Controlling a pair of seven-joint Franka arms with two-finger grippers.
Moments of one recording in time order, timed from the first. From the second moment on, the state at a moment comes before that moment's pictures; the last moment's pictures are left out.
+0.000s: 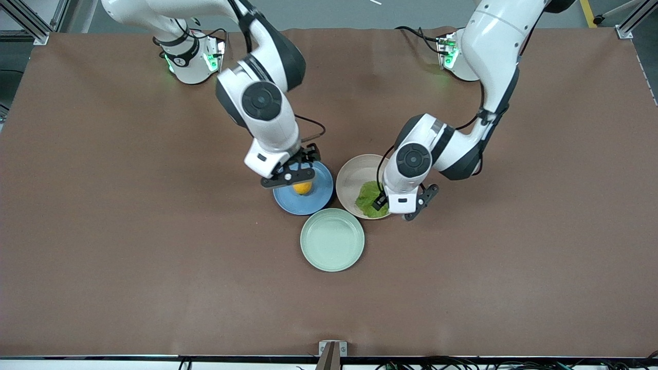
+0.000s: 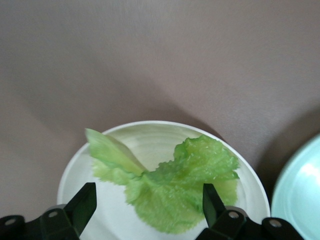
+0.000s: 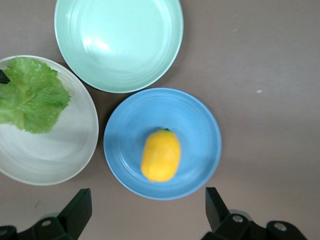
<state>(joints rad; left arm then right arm) -0.42 0.62 -0.19 -1.71 0.06 2.21 -1.46 0.66 0.49 0.04 -1.58 0.06 2.03 0.50</state>
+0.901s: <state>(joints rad) -0.42 0.68 -0.18 -1.70 0.08 2.24 -1.56 0.67 0.63 0.03 -1.70 0.14 2.23 0.52</state>
